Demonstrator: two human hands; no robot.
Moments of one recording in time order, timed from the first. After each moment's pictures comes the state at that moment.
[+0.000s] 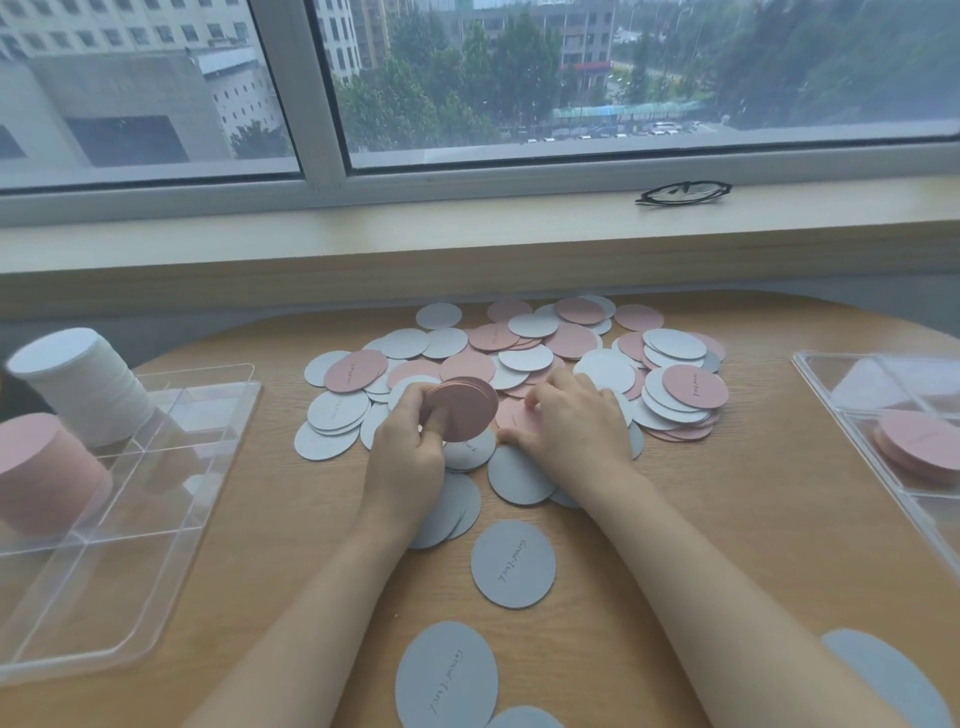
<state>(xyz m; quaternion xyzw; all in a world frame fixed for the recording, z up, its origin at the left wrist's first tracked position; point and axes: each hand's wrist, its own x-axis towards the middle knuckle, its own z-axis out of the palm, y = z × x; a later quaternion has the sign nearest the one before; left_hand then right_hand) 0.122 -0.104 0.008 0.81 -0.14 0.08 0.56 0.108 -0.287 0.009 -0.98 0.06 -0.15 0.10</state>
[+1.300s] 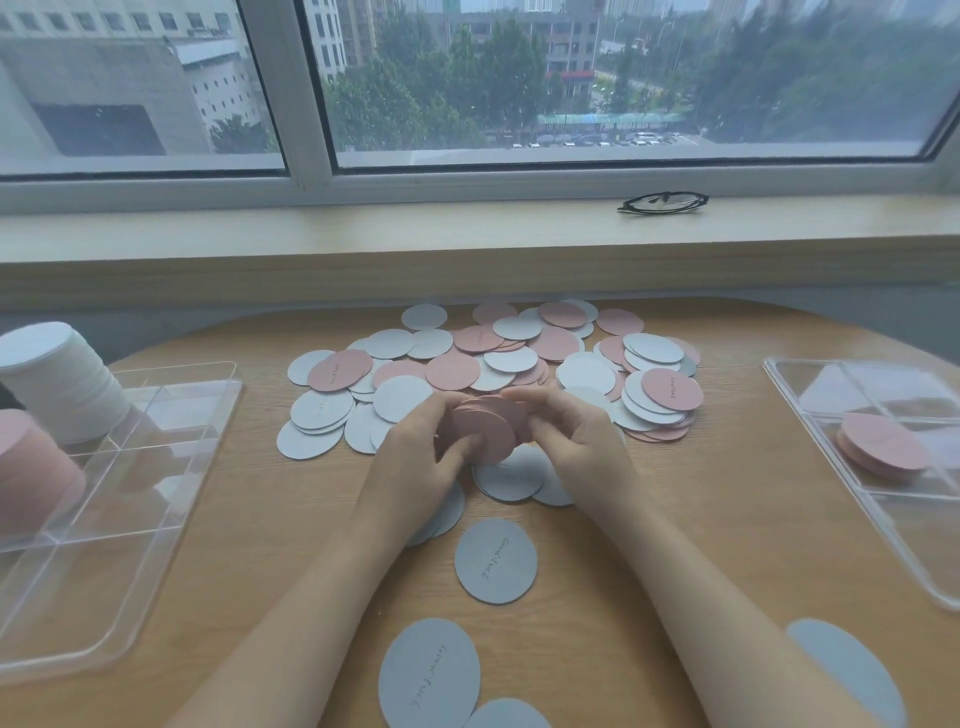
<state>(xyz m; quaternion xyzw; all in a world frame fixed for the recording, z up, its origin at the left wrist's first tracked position) 0.119 -0.108 0.005 0.85 -0.26 0.08 0.46 0.066 -0.295 0.018 -0.79 -0.04 -0.17 0.58</state>
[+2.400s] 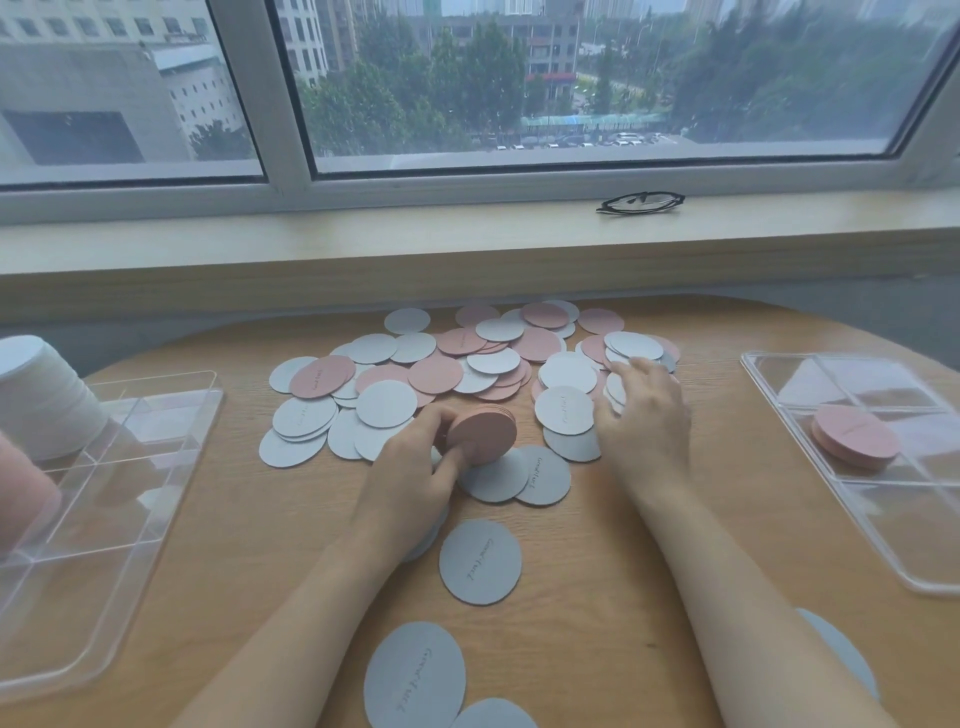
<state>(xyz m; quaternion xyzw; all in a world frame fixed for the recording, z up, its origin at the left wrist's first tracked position) 0.108 -0.117 0.006 0.87 -0.25 0.05 0.42 0.074 -0.364 0.004 -0.91 0.22 -0.29 0.22</state>
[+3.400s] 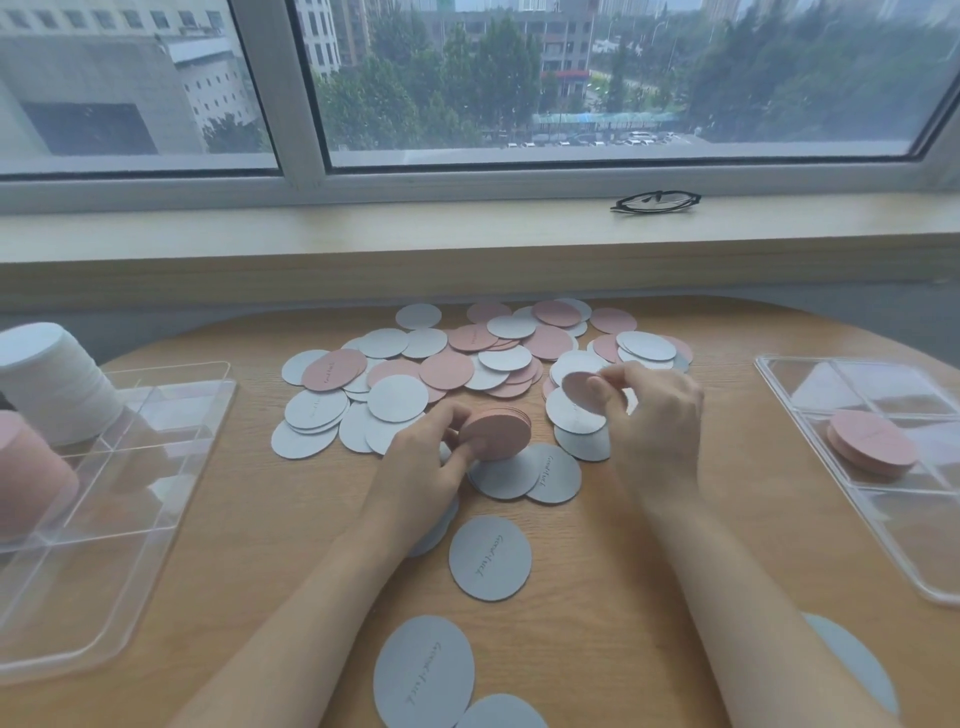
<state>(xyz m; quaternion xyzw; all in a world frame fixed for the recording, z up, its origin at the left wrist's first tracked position) 0.106 -0.116 0.011 0.86 -0.25 0.04 0.44 0.062 -0.345 0.022 -0.87 0.13 -0.39 0.26</state>
